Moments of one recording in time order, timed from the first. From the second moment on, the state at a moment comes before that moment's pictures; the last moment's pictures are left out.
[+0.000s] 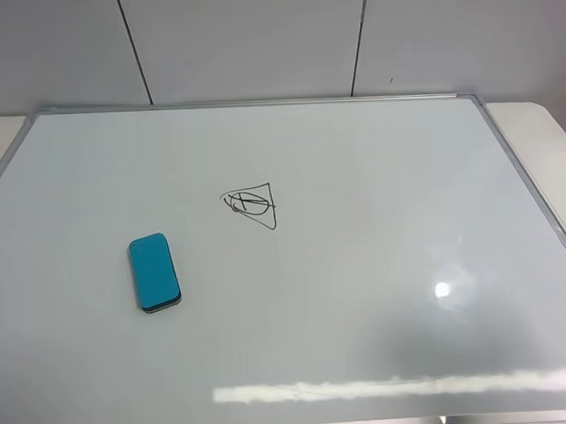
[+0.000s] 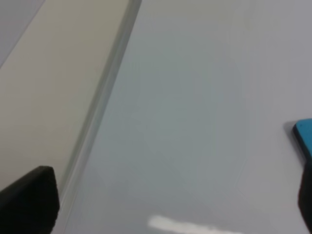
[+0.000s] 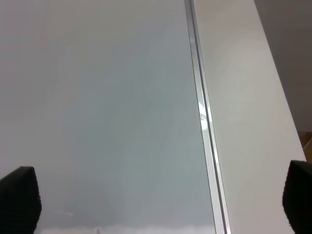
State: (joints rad) left arm 0.03 -0.01 -0.51 0.15 1.06 -0.19; right arm 0.04 0.00 -0.51 -0.05 1.08 -0.05
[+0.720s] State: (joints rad) left arm 0.03 -0.01 -0.51 0.15 1.06 -0.19; right arm 0.04 0.00 -0.51 -0.05 1.08 -0.05
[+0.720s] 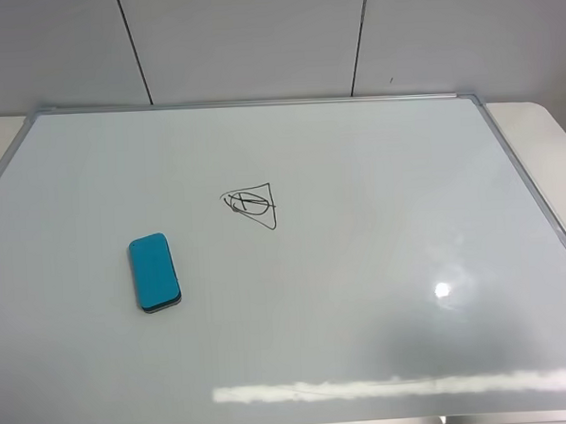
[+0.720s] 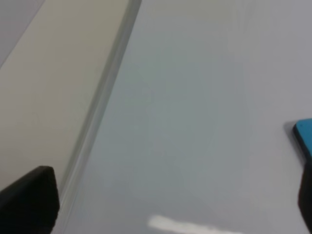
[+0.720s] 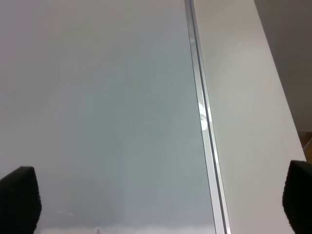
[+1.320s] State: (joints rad) left arm 0.03 -0.01 -0.51 0.15 1.06 -0.19; right arm 0.04 0.00 -0.51 -0.05 1.08 -0.05
